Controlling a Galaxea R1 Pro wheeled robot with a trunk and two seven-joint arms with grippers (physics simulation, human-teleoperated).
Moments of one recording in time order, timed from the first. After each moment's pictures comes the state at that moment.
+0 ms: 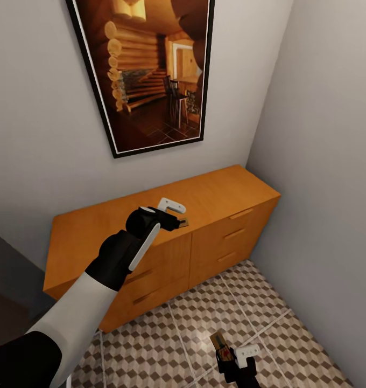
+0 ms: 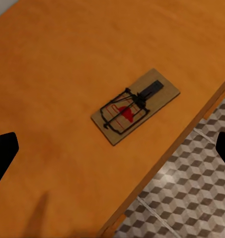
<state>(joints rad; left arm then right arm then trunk) -0.96 -0.10 -0.48 -1.22 0.15 1.01 0.16 -0.47 0.07 0.12 -0.02 0.05 -0.61 -0.02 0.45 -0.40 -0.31</state>
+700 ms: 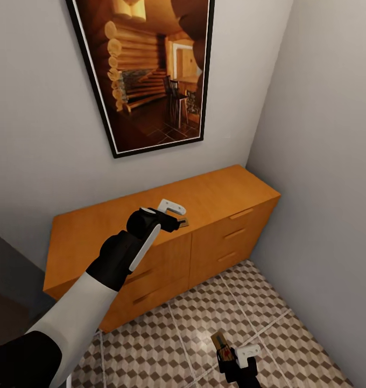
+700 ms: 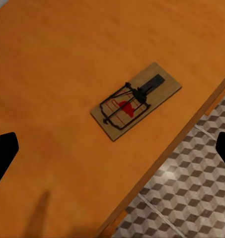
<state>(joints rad) -0.96 -0.10 -0.48 -1.21 0.15 1.00 0.16 -0.47 0.07 0.12 -0.02 0.05 -0.61 -0.02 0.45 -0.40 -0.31</state>
